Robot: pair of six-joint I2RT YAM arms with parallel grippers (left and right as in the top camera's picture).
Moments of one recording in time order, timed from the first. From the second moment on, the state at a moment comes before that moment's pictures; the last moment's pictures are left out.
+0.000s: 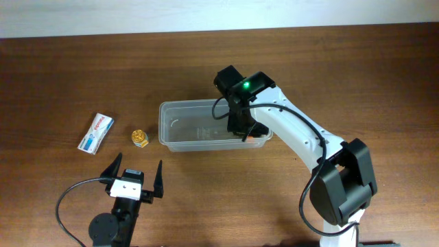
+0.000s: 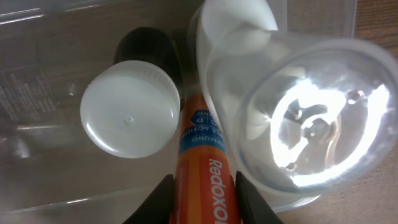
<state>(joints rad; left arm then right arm) 0.01 0.01 0.01 -0.06 0.20 0.14 0.56 1.99 1.69 -1.24 0.11 0.73</state>
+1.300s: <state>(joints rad) 0.01 0.01 0.01 -0.06 0.20 0.14 0.53 1.99 2.27 -1.66 0.06 0.54</state>
